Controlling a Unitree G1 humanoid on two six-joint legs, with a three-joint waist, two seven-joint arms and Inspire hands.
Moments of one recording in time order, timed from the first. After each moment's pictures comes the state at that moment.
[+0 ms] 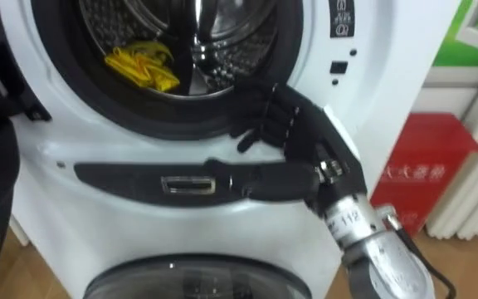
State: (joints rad) left arm 0.25 0.25 0.01 1.09 0.12 0.08 0.05; right arm -0.06 -0.35 0.10 -0.28 0.47 0.02 0.15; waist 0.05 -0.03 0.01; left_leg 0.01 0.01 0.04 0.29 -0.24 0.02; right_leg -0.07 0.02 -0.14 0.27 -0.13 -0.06
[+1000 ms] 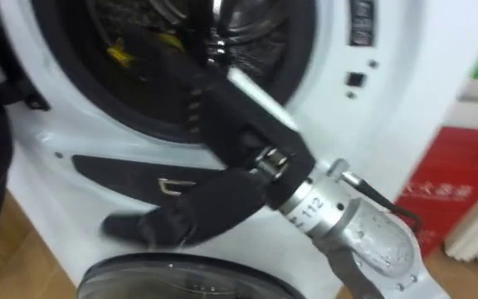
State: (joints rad) left arm 0.21 0.29 0.00 1.09 0.12 0.05 -0.04; right arm -0.23 -0.42 0.24 -0.46 0.52 0.02 0.51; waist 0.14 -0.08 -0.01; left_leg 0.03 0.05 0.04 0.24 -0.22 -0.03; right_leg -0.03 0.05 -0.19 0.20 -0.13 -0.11
